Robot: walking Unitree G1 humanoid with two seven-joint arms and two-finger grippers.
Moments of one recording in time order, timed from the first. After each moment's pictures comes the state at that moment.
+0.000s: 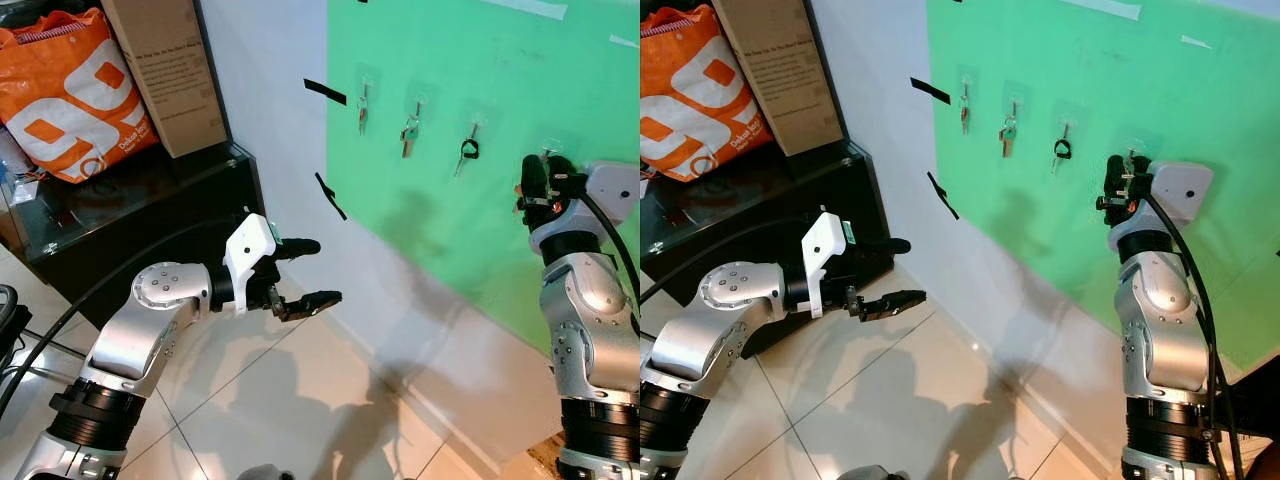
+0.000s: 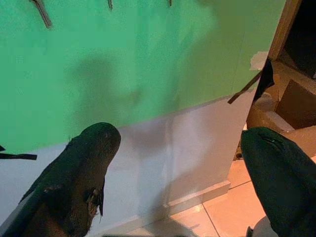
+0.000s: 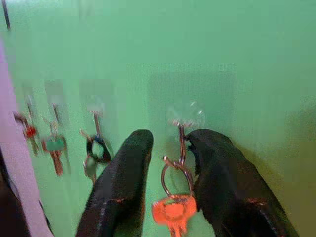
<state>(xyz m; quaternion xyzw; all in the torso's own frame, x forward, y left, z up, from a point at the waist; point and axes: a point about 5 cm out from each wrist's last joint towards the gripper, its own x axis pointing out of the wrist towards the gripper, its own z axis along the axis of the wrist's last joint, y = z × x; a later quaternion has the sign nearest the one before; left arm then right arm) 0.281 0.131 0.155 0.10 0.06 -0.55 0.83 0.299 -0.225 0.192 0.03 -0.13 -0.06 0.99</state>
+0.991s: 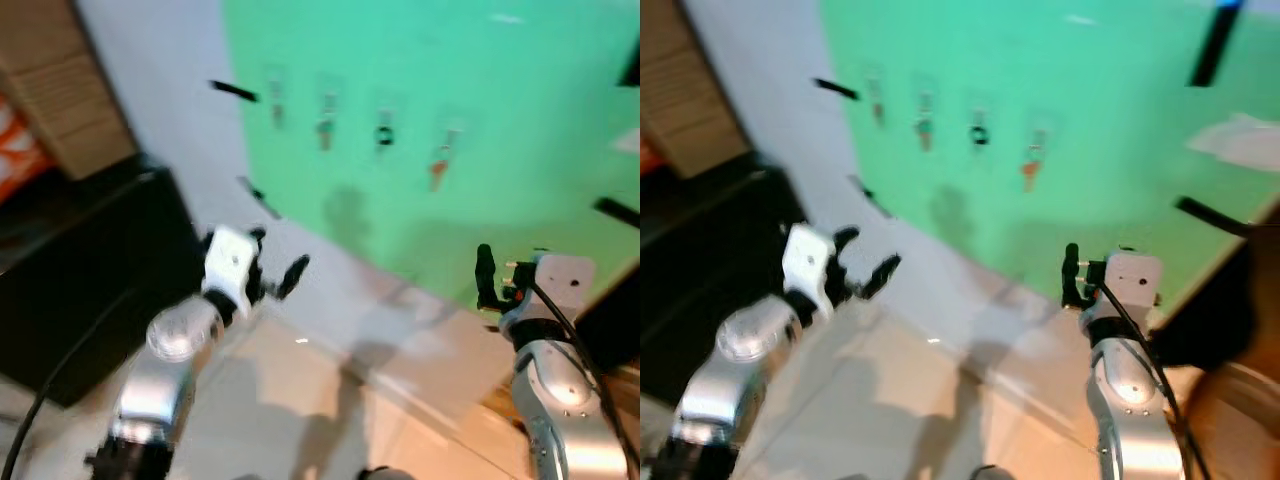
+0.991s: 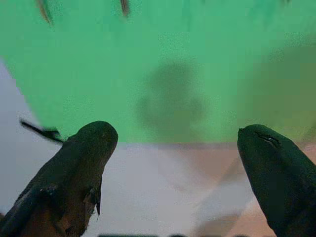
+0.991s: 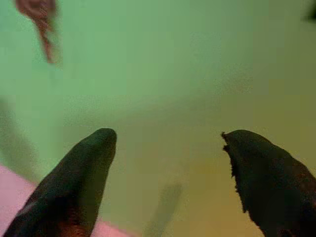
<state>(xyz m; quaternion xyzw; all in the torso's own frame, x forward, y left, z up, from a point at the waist) 0.271 0.140 0.109 0.07 0.05 -0.24 0.97 0.236 -0.201 0.125 -0.05 0.03 -0.09 0.99</state>
